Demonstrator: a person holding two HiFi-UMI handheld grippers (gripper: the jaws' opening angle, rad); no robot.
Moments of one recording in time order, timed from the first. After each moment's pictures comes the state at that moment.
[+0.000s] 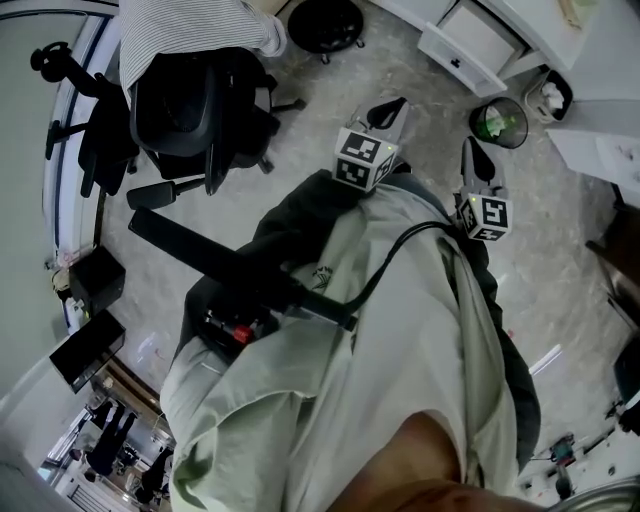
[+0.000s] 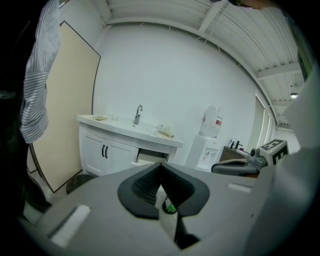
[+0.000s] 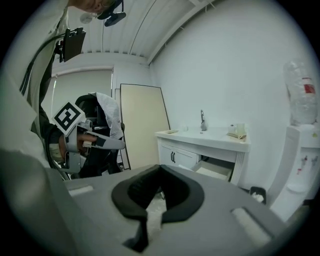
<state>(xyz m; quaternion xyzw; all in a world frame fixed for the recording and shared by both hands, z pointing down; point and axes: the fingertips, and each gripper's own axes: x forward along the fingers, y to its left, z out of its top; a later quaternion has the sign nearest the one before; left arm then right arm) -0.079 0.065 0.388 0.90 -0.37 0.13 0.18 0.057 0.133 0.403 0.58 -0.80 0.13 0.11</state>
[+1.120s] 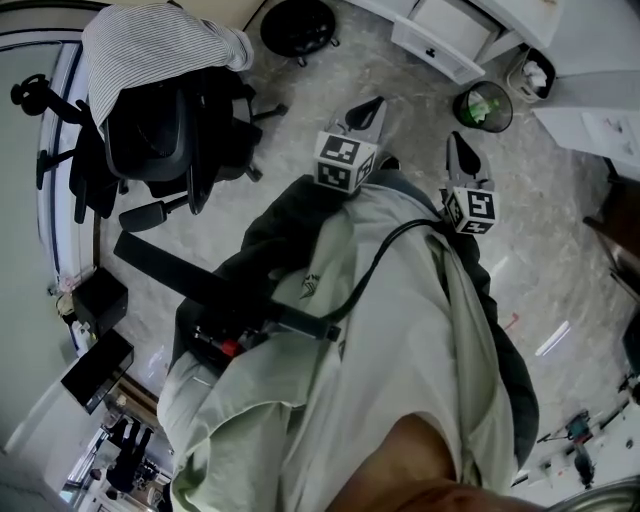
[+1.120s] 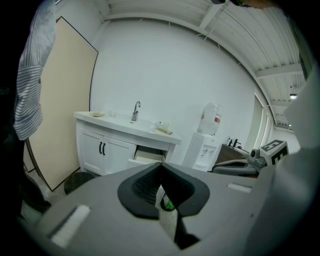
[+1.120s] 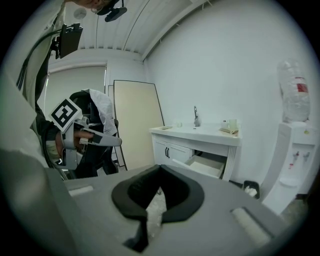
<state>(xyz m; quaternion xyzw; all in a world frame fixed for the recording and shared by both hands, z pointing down) -0.068 0.062 0.397 0.90 -0.36 0.15 0.19 0.074 0.137 0.417 0.60 -0.78 0.16 0.12</state>
